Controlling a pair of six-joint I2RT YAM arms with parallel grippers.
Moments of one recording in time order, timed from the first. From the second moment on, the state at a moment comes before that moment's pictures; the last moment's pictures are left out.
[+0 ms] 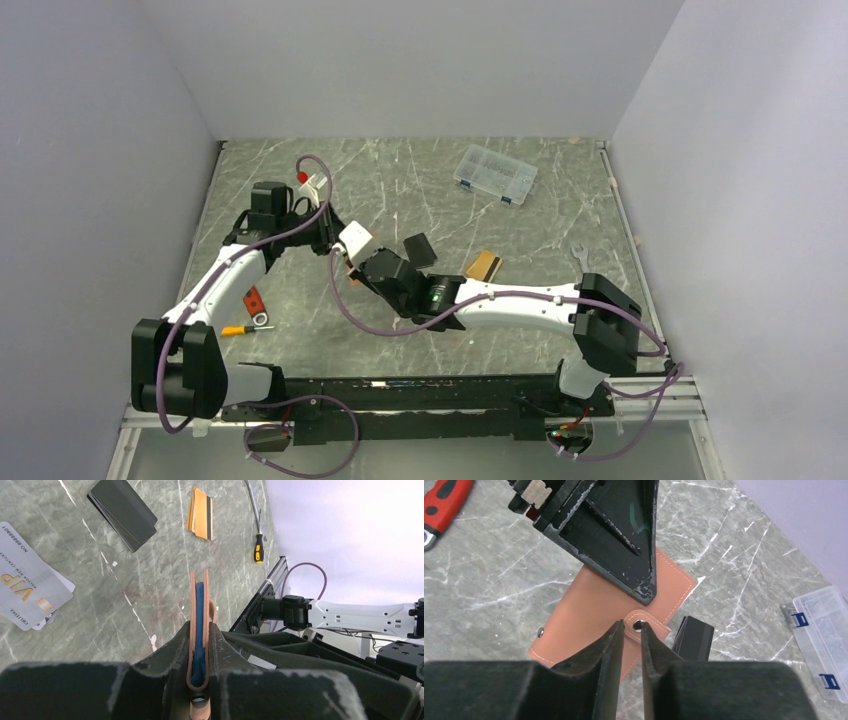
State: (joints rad) left arm -0.13 1.28 0.86 -0.25 0.92 -0.48; right arm 1.22 1.63 1.15 0.09 0.55 -0.10
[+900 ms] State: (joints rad) left arm -0.10 1.28 0.84 -0.16 0.94 -0.57; right arm 1.25 1.64 1.06 0.37 0.73 -0.19
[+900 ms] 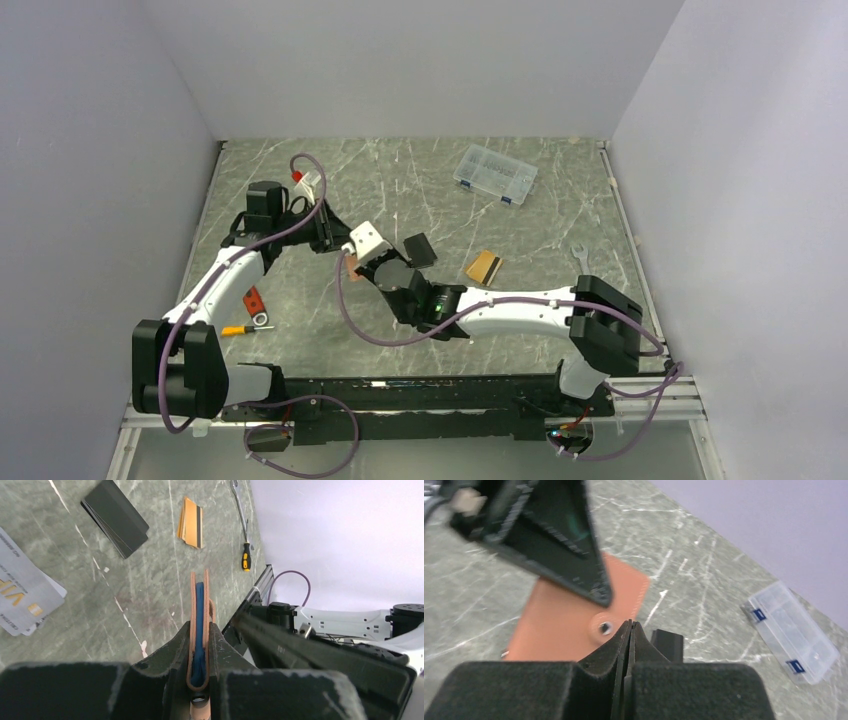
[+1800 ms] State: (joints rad) left arm -0.09 1.27 0.84 -0.21 0.98 -0.57; right arm 1.26 1.52 0.99 0.30 0.67 -0.14
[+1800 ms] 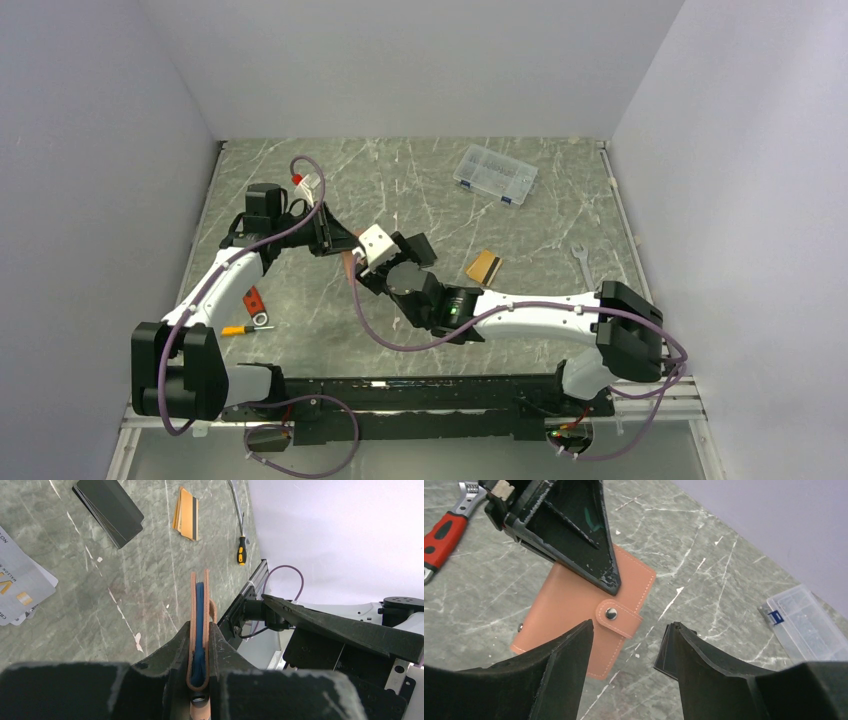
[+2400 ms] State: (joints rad) left arm -0.08 1.27 0.84 -0.20 0.96 -0.57; right arm 1.28 1.69 1.07 0.38 0.77 -0.22
